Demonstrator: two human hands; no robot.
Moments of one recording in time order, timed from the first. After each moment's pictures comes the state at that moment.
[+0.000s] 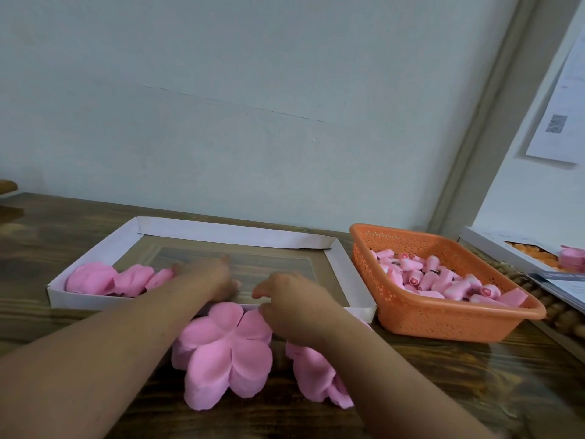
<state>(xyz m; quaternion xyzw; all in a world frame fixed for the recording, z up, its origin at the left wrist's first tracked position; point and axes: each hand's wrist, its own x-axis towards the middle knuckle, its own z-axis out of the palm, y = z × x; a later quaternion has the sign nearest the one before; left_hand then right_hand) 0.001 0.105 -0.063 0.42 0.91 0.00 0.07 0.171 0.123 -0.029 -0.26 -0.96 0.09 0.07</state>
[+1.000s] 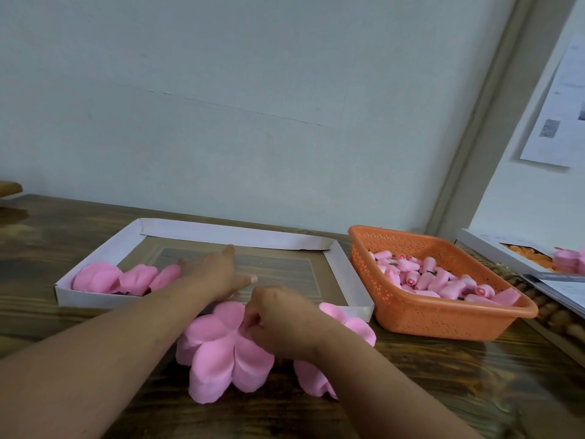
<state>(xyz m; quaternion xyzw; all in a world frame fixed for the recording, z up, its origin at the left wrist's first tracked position) 0.002 0.095 -0.063 0.46 0.88 0.13 0.03 0.173 0.107 -0.037 -0.15 -0.98 0.08 0.06</state>
